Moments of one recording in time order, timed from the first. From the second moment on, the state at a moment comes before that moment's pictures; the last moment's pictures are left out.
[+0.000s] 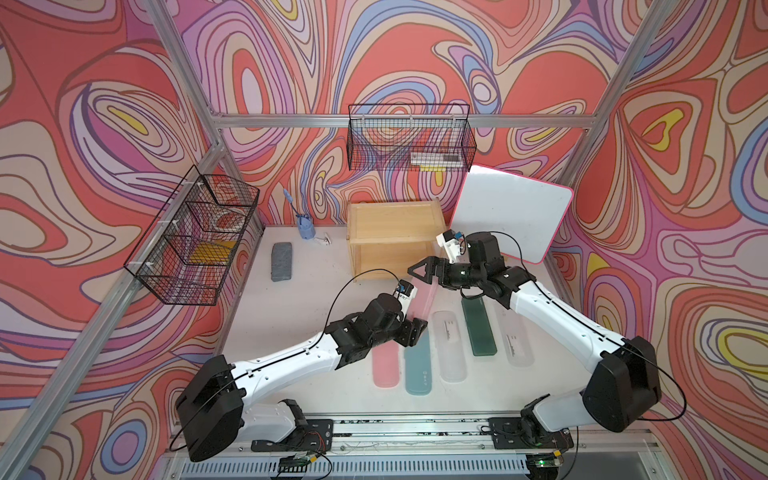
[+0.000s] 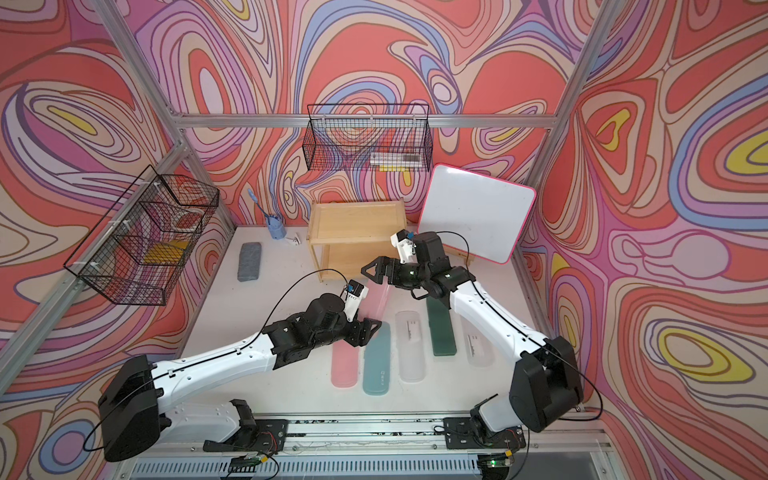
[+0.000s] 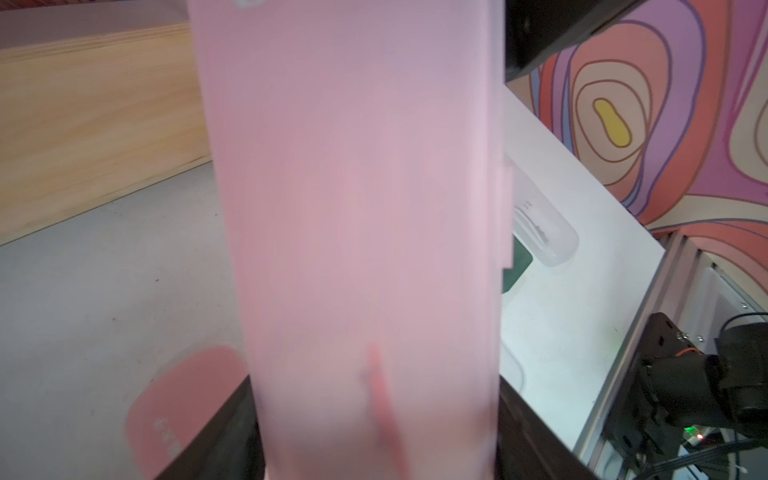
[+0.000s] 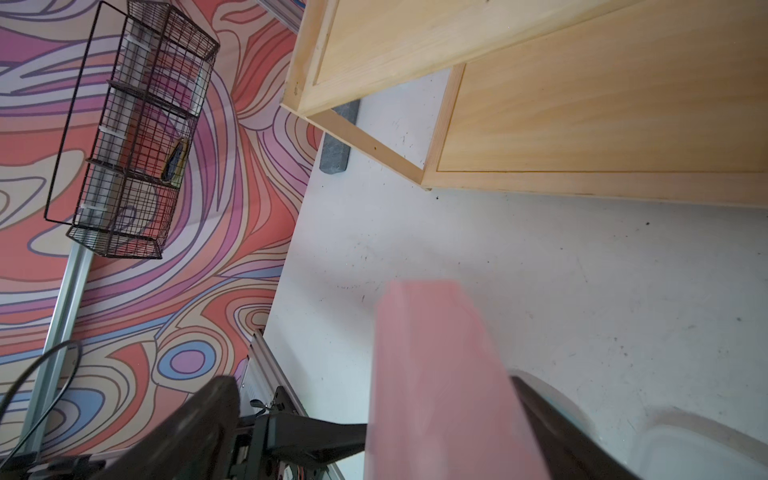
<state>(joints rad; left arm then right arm) -0.91 1.29 0.84 -0.15 -0.06 -0.35 0.45 1.46 1.19 -0.32 -0.55 0.60</state>
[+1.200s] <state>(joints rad) -0.73 1.35 0.67 -0.62 -0.17 -0.64 0.33 1.50 1.25 -0.47 -0.39 0.46</state>
